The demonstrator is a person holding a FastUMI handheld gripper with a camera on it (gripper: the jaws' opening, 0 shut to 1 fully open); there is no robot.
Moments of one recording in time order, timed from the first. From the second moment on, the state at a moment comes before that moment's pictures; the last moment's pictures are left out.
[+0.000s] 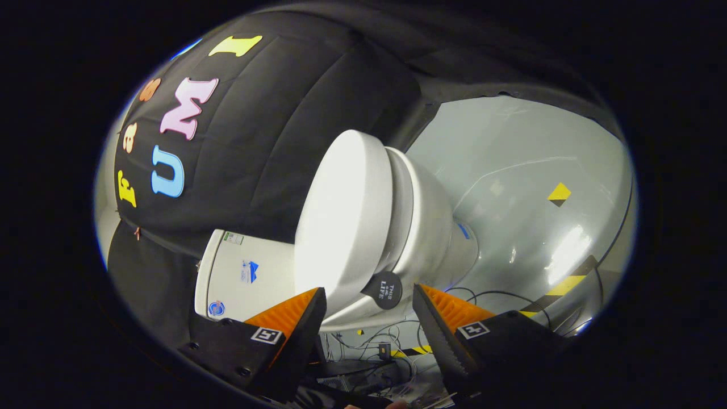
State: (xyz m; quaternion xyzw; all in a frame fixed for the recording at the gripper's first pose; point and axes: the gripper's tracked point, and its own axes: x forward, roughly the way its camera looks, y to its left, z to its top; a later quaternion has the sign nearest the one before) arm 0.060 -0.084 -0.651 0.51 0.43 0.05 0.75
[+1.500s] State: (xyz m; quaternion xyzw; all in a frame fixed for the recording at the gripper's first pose) arm 0.085 -0.038 -0.644 0.44 0.45 0.07 0.77
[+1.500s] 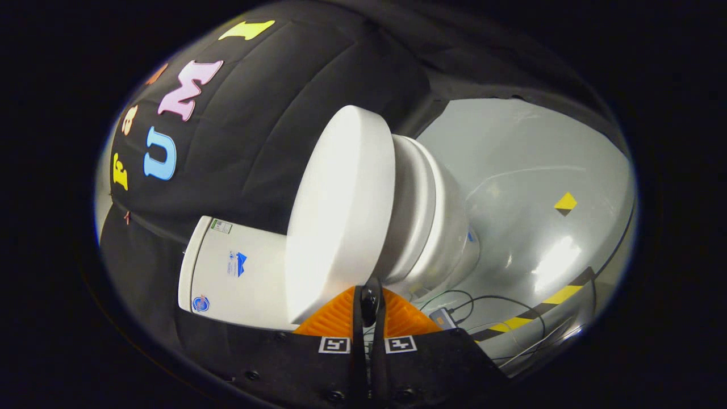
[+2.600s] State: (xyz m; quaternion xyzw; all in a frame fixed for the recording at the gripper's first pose) arm 0.104 0.044 -0.461 0.20 0.37 0.00 0.91
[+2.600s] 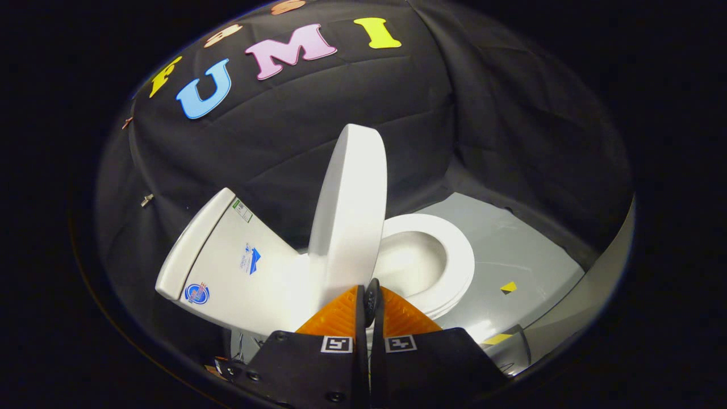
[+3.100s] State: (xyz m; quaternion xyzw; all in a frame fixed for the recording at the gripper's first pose) arm 0.106 0.095 -0.416 0.08 0.33 -0.02 0.94
